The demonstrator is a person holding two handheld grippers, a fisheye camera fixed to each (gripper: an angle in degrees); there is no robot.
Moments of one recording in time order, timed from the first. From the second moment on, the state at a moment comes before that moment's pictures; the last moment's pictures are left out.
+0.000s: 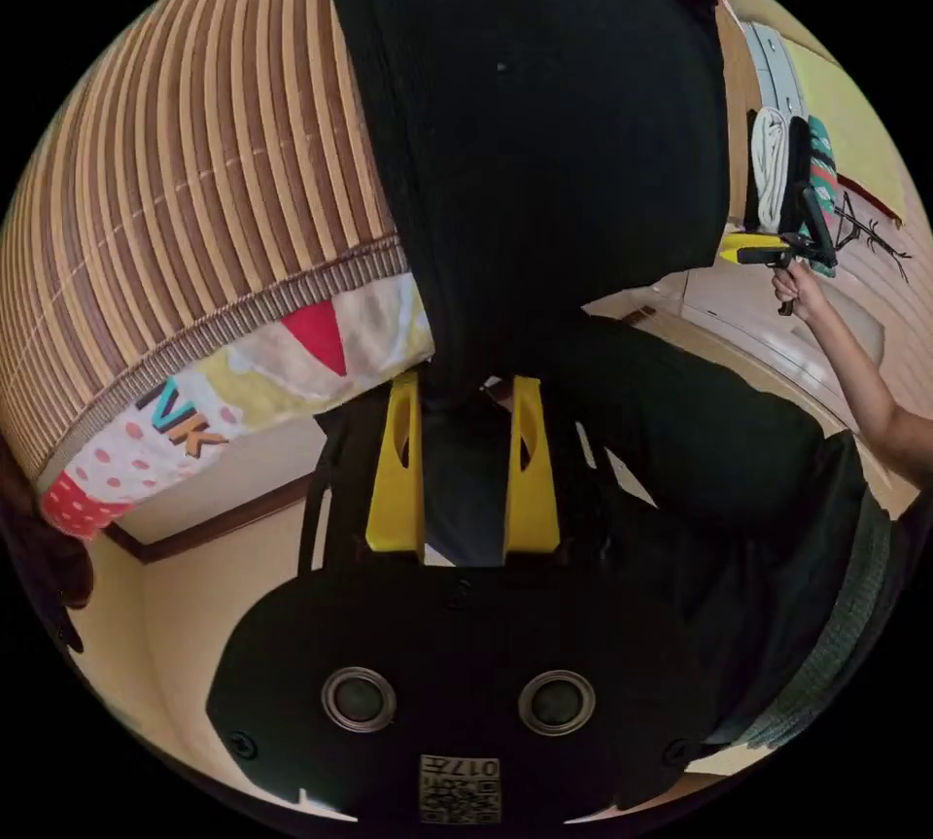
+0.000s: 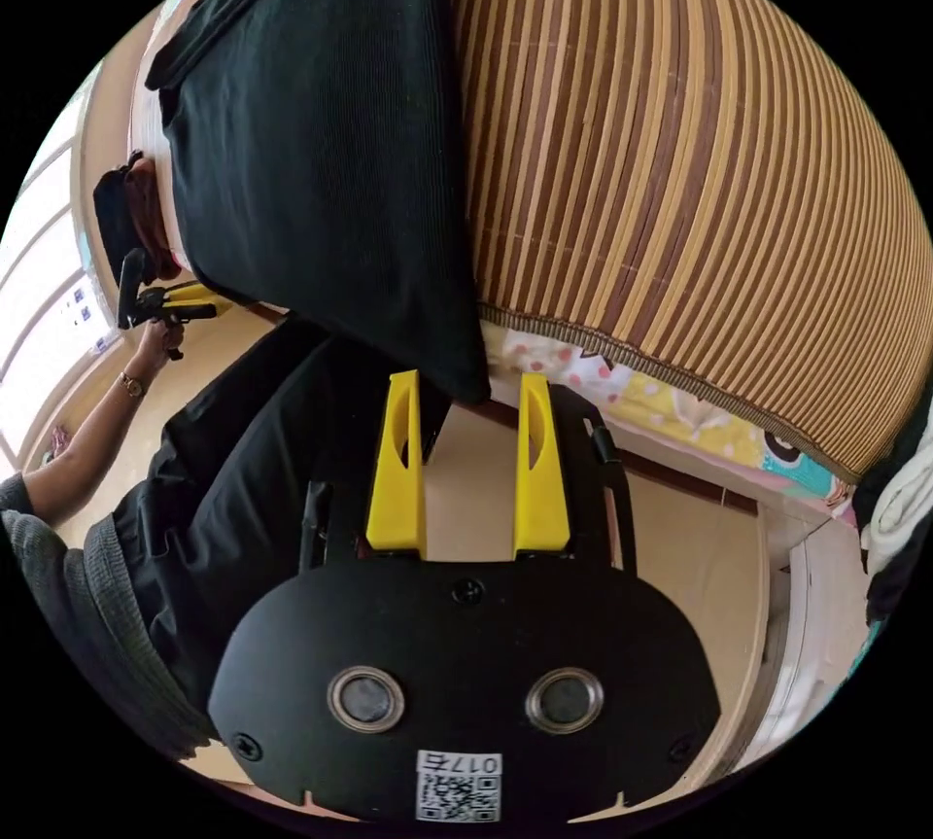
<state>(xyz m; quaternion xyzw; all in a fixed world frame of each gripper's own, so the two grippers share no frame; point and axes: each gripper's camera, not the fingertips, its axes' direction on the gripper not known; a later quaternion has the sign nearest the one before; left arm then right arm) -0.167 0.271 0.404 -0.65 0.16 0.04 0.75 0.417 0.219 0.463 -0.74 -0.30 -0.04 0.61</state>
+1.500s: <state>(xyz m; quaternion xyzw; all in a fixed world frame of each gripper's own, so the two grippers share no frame) -0.352 0.041 0.471 -0.05 0.40 -0.41 0.82 0.492 0.142 0.670 -0.22 -0.53 0.63 0.53</state>
